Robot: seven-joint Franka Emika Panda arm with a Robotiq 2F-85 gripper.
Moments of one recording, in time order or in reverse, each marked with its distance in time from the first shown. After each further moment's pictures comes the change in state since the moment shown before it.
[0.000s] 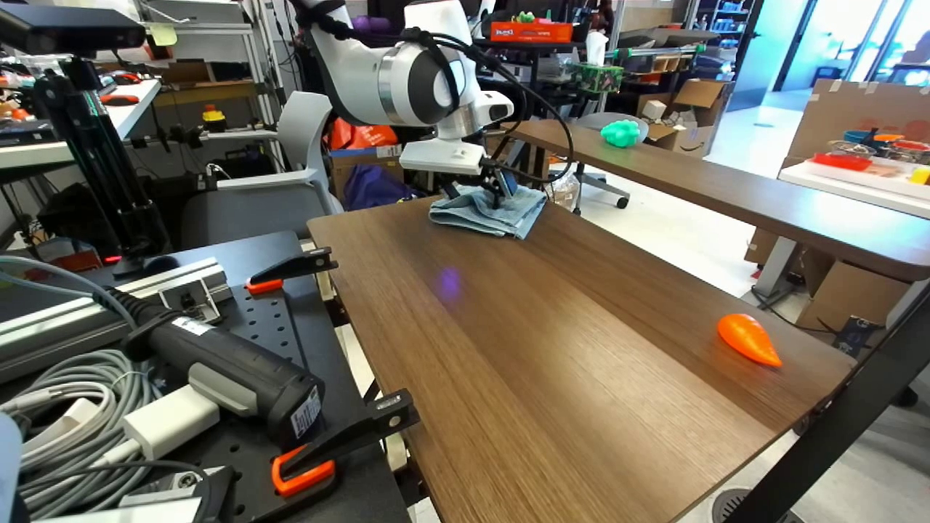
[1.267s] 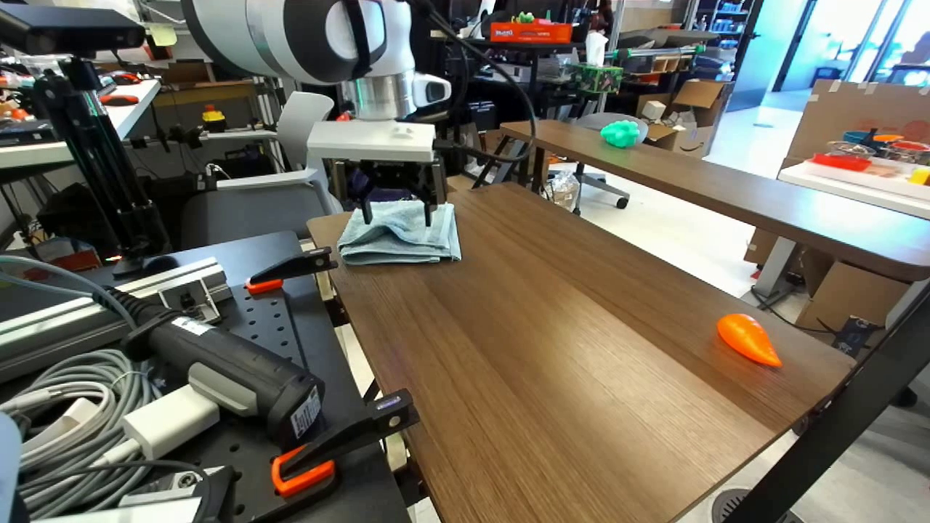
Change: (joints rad) arm -0.377 -0.419 0.296 -0.637 -0.088 0.009 -0.405
